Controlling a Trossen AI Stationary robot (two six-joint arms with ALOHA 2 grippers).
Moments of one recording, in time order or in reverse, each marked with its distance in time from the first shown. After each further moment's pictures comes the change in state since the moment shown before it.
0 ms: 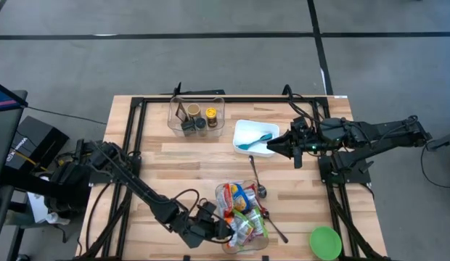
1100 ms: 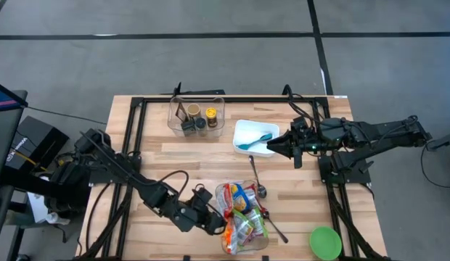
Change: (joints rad) left arm 0.039 -0.216 -0.001 -0.240 0.100 0.356; right arm 0.000 0.000 0.000 0.000 0.000 0.000
